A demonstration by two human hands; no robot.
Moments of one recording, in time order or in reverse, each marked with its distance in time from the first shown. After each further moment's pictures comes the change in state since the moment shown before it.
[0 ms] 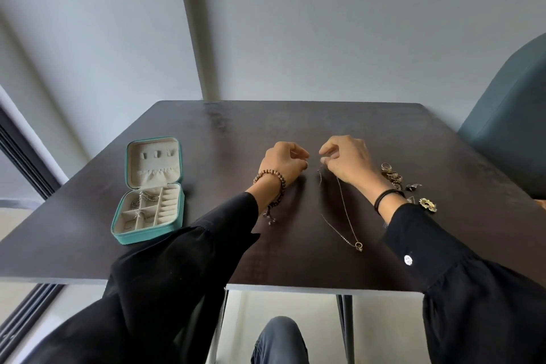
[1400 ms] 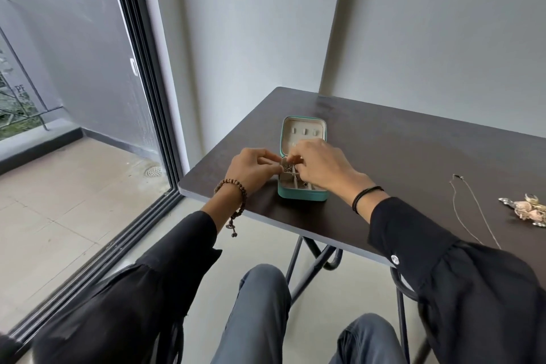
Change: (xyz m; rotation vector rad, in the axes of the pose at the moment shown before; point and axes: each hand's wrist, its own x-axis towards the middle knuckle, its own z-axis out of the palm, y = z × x) left_hand -0.149 -0.162 -0.238 -0.101 0.270 -0.194; right_hand -0.094 -0.259 0.134 -0.308 -0.315 -0.636
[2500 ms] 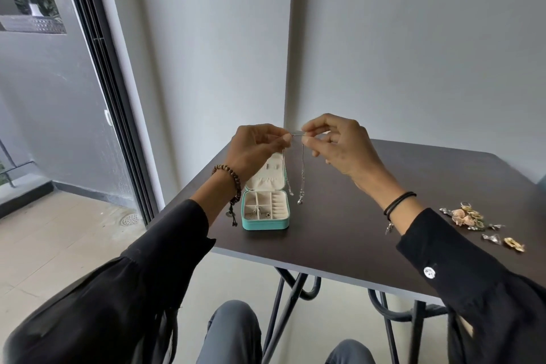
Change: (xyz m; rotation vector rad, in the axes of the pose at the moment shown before) left_hand -0.005 0.130 0.006 -0.320 -0.092 0.332; right_hand -0.058 0.054 -0.110 0.734 0.468 0.088
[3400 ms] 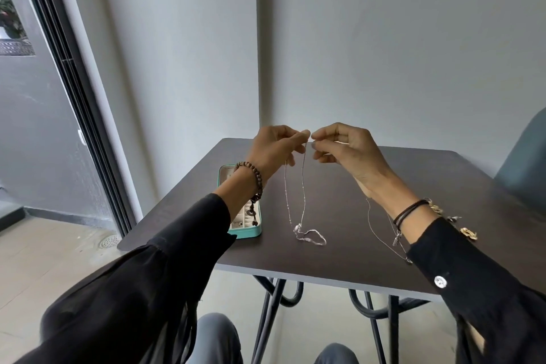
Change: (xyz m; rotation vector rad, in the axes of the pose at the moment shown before) left_hand 0.008 0.045 0.081 -0.001 -0.068 -0.047; right_hand -0.024 0.012 -0.064 0.319 0.087 0.155
